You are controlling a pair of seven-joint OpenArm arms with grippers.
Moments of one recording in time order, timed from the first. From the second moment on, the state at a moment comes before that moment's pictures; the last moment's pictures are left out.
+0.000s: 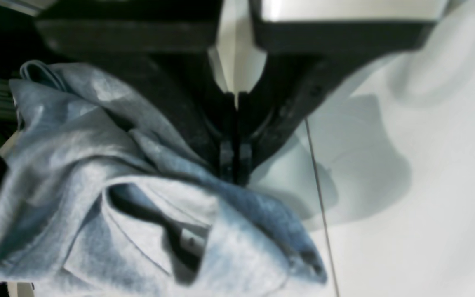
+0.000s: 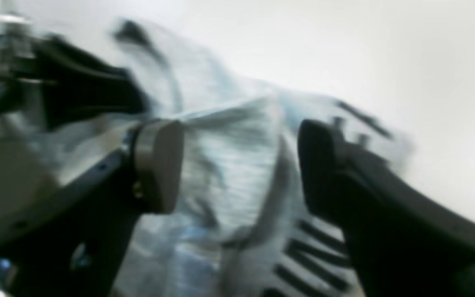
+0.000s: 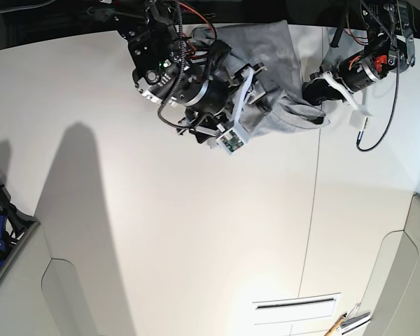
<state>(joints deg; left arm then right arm) 20.0 -15.0 -20.7 89.1 -47.2 -29.4 56.2 -9.2 -5.5 -25.9 105.4 9.4 17.5 -55.5</state>
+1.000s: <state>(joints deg) 20.0 -15.0 -20.7 89.1 -47.2 -29.4 56.2 -8.9 -5.2 -33.2 105.4 38.5 28.2 -62.8</state>
